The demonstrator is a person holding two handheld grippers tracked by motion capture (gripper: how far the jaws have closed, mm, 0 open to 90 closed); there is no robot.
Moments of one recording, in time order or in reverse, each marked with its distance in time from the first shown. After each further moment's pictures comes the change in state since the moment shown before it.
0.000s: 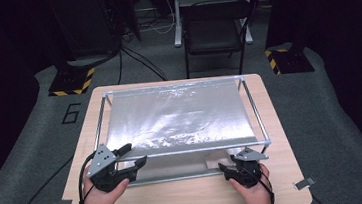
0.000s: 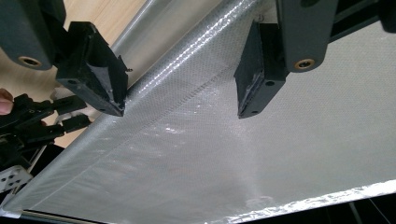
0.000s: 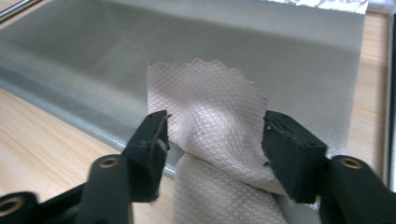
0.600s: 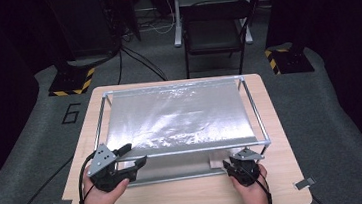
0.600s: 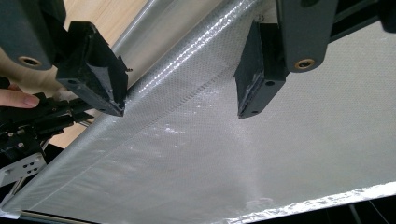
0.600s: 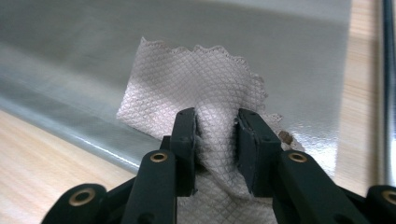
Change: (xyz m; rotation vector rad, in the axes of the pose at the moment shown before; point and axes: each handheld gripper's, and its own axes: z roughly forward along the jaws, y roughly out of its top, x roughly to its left) left arm 0.000 0.001 0.000 0.009 -0.001 -0.005; right arm -0.005 -0.009 0.019 0.021 -0.061 0.019
